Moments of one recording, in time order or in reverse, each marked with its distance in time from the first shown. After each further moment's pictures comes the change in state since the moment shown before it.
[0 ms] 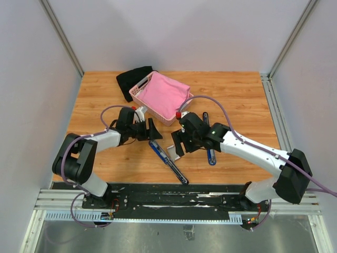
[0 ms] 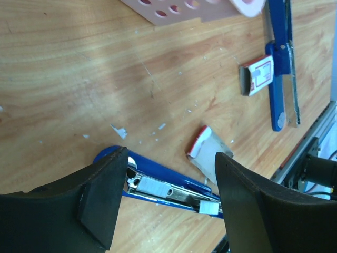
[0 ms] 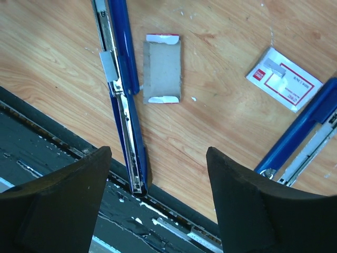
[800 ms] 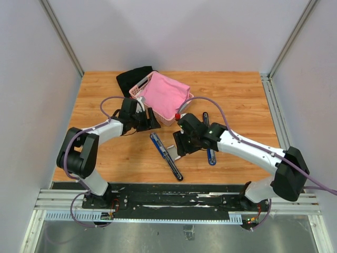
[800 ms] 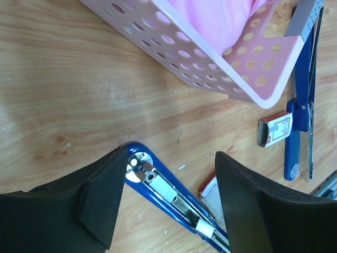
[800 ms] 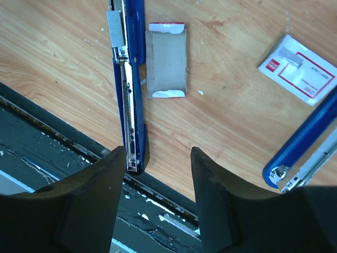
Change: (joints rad) left arm 0.001 0.036 0.191 -0.180 -0.208 -0.043; right arm -0.002 0.051 0.000 0.010 -0.049 0.028
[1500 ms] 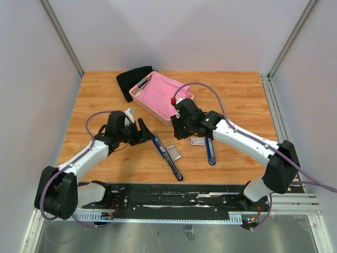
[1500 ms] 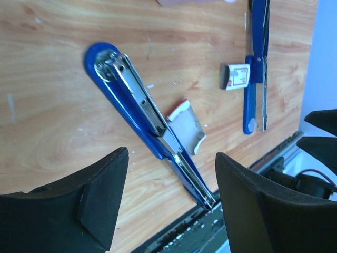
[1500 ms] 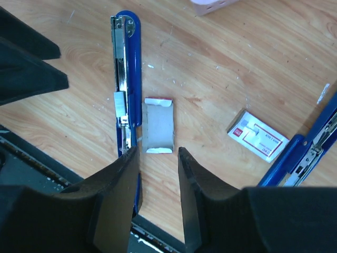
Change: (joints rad) left arm 0.029 -0.434 -0.267 -0.096 0.072 -0.136; right arm -0.050 0.121 0.192 0.063 0.052 -0.116
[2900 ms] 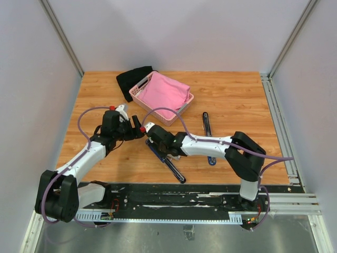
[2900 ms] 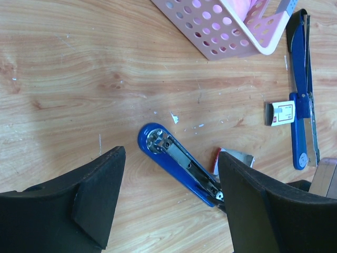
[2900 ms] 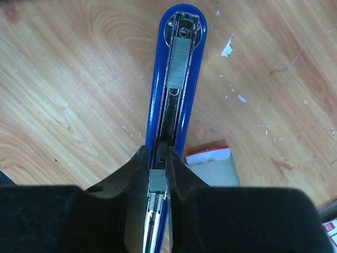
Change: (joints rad) left arm 0.056 -0.026 -0.016 0.062 -0.144 0.177; right arm 0.225 0.282 -0.077 0.318 0.071 -0.136
